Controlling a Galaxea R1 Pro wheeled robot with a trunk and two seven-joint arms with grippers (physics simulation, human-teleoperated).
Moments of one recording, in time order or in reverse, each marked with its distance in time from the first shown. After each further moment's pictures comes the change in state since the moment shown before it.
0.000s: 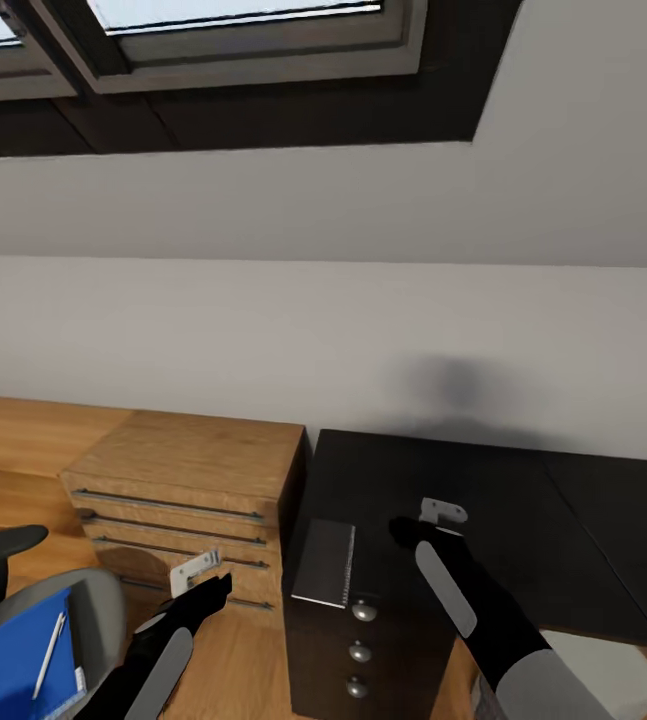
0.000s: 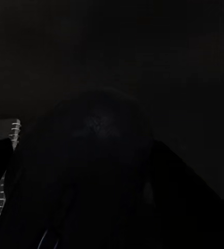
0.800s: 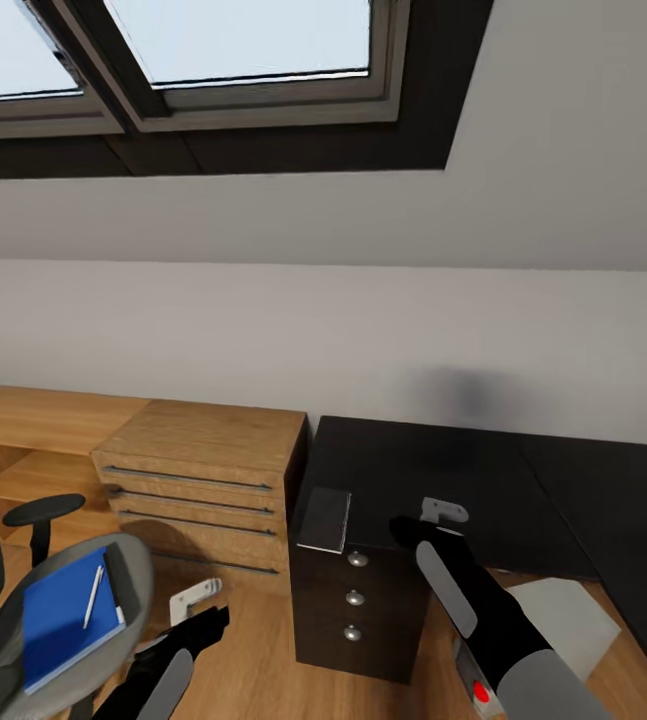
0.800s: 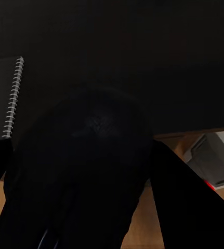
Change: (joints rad) left arm 0.000 -0.002 -0.009 0.134 0.002 0.005 -0.008; right arm 0.000 -0.002 -0.001 -0.001 0.006 -0.003 -0.002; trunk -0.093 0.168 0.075
